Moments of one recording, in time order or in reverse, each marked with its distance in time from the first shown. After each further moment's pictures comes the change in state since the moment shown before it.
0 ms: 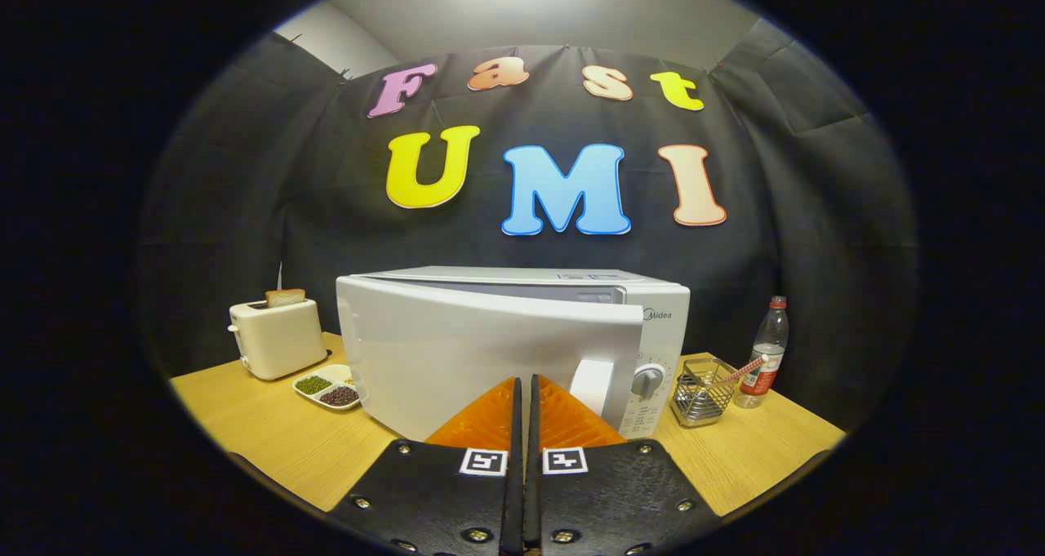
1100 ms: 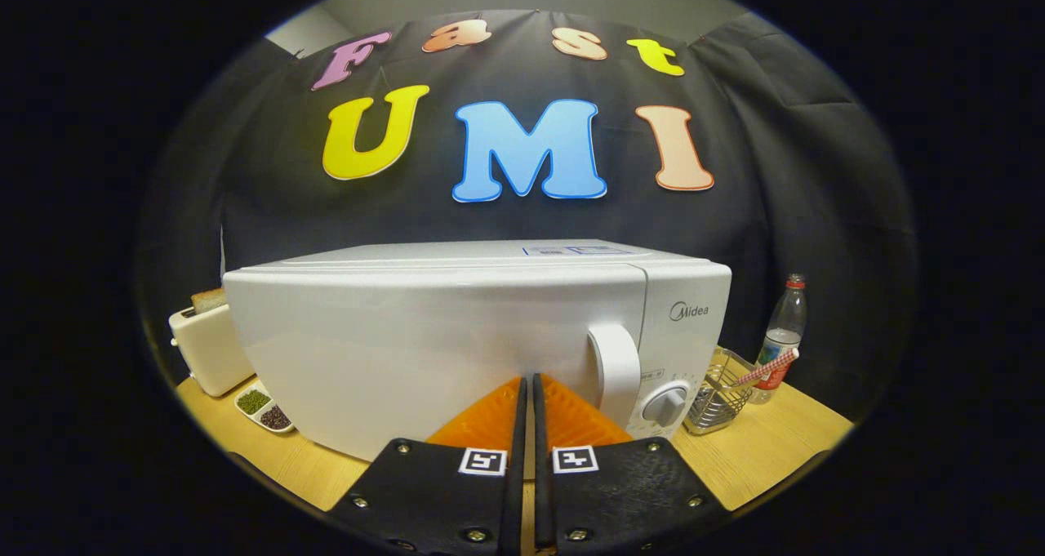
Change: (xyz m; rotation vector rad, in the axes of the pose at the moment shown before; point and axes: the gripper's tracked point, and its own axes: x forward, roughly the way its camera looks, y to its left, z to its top) arm 0.089 -0.020 -0.021 0.056 0.136 -0.117
